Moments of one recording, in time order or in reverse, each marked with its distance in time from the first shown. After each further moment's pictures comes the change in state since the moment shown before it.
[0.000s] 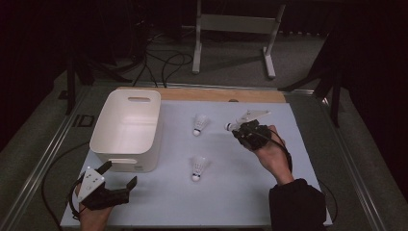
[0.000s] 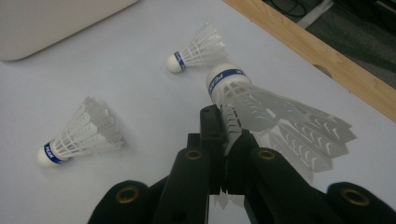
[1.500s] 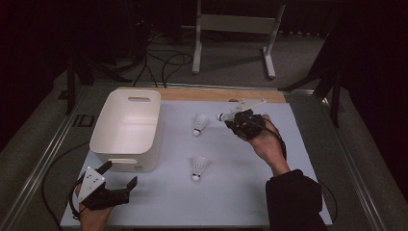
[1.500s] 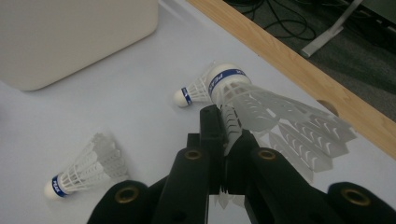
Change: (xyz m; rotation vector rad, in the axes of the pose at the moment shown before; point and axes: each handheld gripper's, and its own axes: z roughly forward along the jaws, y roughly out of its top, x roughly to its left) left arm 0.000 0.000 0.000 -0.002 -0.001 0.005; right arm -0.005 0.029 0.006 -0.062 0.050 -0.025
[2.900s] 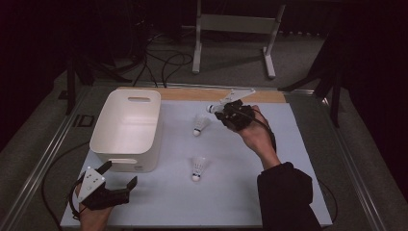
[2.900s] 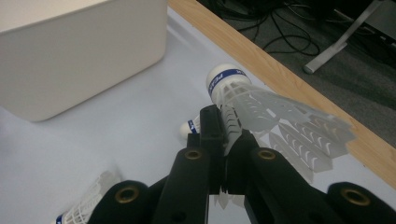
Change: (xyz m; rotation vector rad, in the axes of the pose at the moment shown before) left arm 0.000 0.000 0.000 0.002 0.000 0.003; right arm 0.005 0.032 0.014 -0.040 0.017 -0.014
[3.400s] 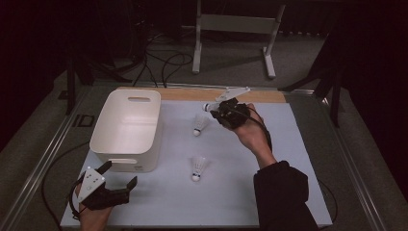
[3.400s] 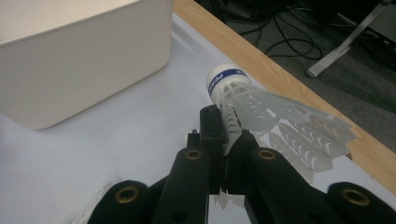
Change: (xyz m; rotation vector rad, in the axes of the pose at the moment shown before) left arm 0.000 0.000 0.000 0.000 0.001 0.000; right arm 0.004 0.009 0.008 -0.006 0.009 -0.007
